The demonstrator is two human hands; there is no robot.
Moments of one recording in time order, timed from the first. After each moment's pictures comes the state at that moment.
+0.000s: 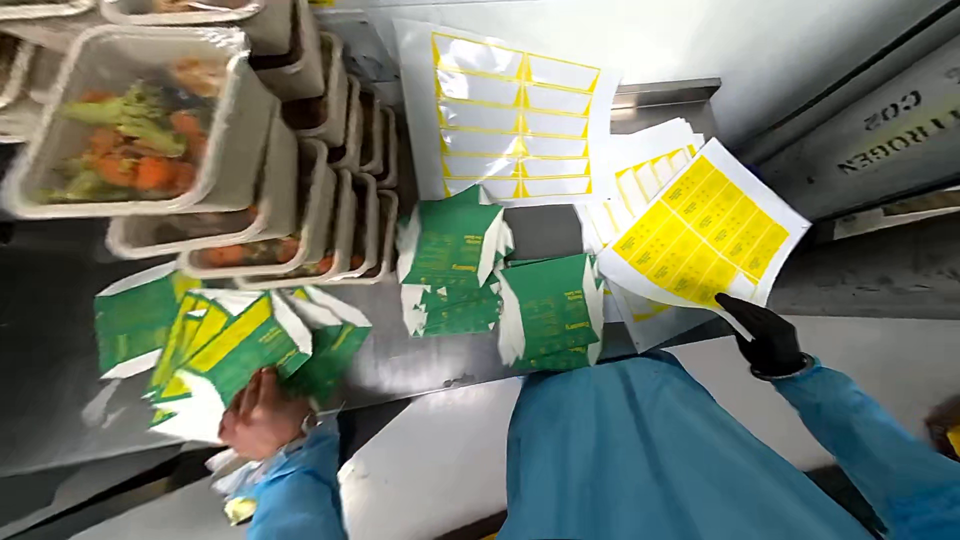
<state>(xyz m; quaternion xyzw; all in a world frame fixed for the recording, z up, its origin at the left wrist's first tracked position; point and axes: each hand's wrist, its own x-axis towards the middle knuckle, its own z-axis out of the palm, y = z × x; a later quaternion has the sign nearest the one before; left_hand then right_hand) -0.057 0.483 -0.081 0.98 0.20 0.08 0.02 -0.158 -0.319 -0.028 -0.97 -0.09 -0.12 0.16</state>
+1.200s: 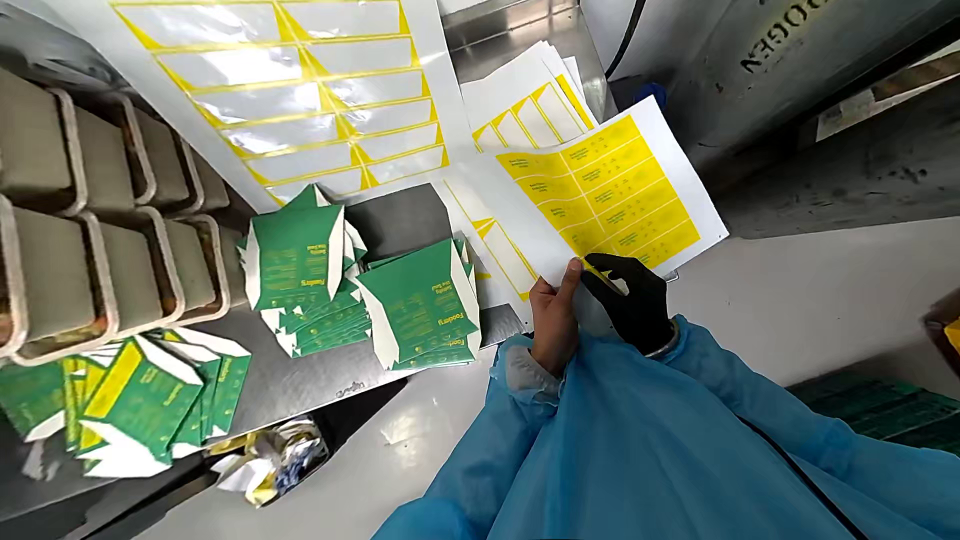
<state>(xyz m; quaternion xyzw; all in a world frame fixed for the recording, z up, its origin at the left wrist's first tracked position) -0.107 -0.176 0.006 0.53 0.14 -0.23 0.81 -0.144 -0.300 -0.001 -0.83 0.12 -0.18 0.52</state>
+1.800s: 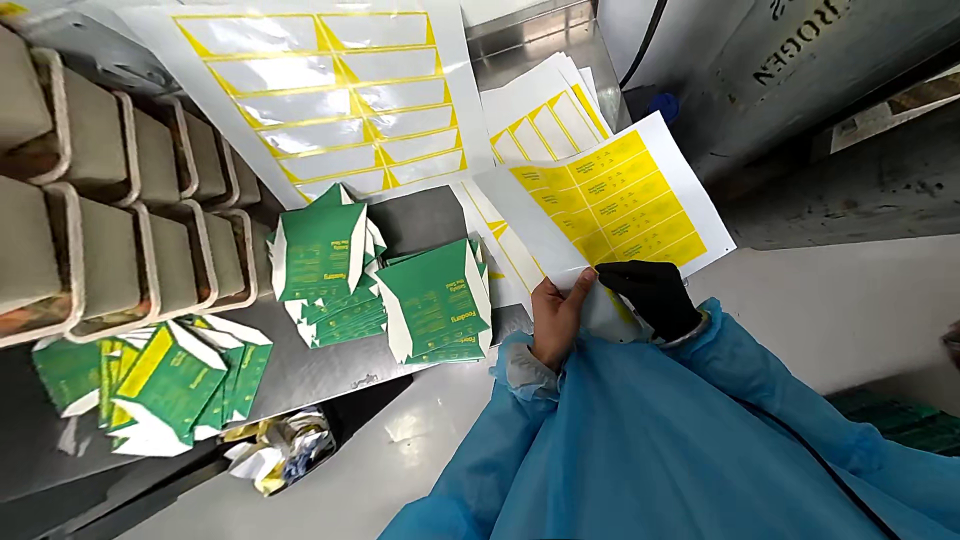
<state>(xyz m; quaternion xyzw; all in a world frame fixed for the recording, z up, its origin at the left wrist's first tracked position) -0.101 -0.153 0.007 0.69 0.01 -0.19 0.70 -0.134 -0.326 0.018 -0.79 0.17 0.02 0.59</state>
